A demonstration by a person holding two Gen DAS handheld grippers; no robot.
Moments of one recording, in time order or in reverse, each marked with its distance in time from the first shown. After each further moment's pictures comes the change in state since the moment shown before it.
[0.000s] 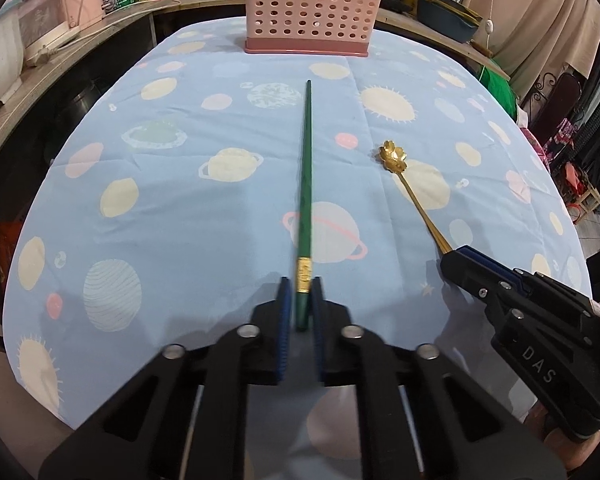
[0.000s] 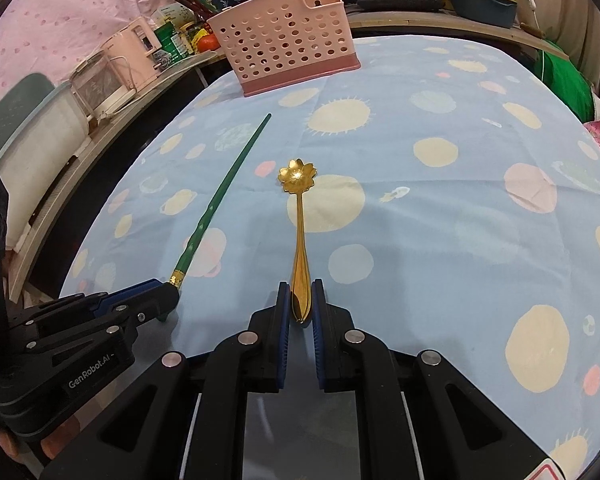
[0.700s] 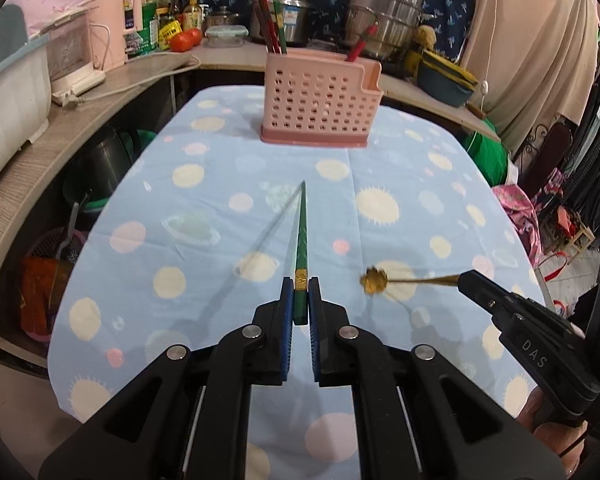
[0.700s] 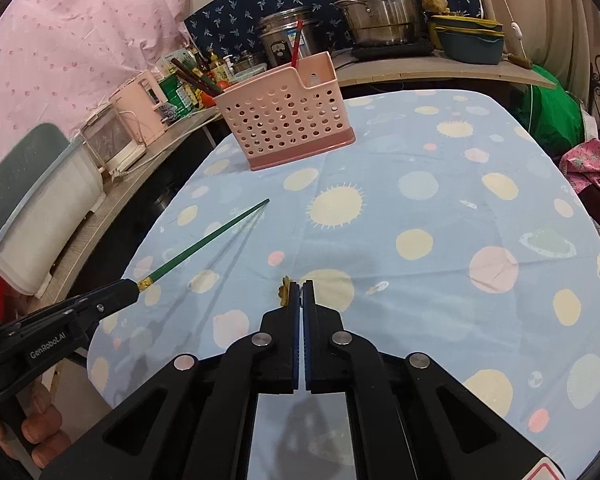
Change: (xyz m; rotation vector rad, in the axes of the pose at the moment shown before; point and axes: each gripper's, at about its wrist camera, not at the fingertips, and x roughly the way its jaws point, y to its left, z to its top) left arm -0.078 0.010 0.050 -0.054 -0.185 -0.009; right arm -0.052 -0.005 0.047 0.034 -0.148 0.025
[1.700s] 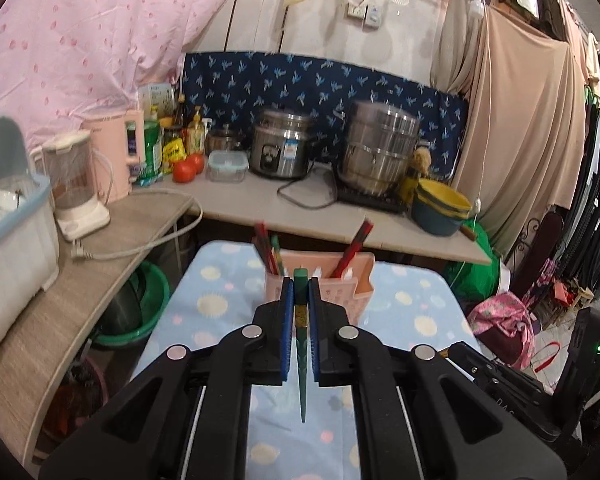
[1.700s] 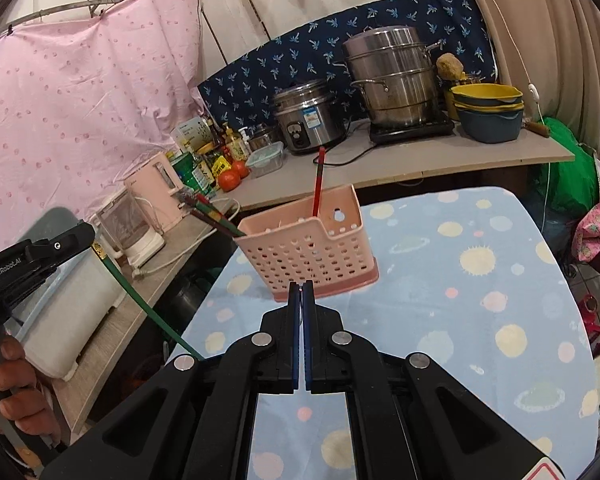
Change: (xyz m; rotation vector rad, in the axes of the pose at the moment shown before) left arm -0.073 -0.002 0.174 -0.007 -0.373 -0.014; right arm -0.021 0.013 0.143 0.010 -0.211 0.067
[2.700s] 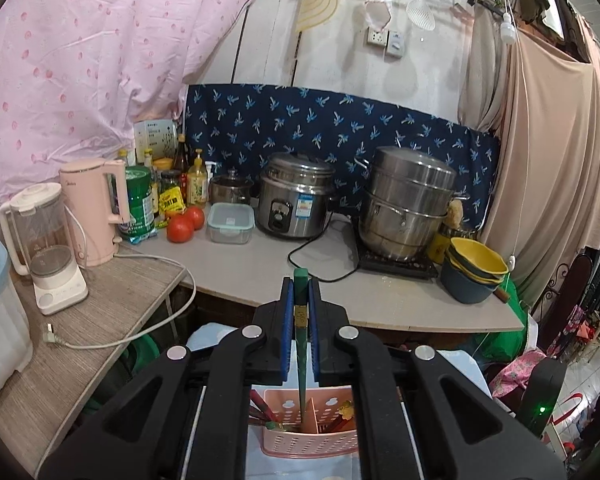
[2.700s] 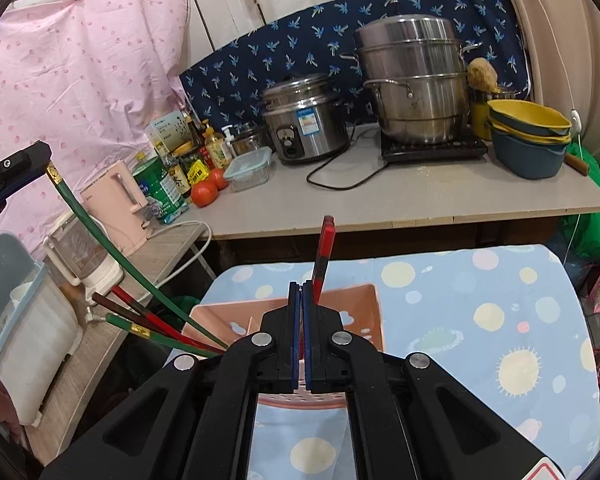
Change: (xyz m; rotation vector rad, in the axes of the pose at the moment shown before) left arm 0.130 0.004 0.103 -0.018 -0.105 0.062; right arm 0.161 0.001 0.097 -0.048 0.045 -0.049
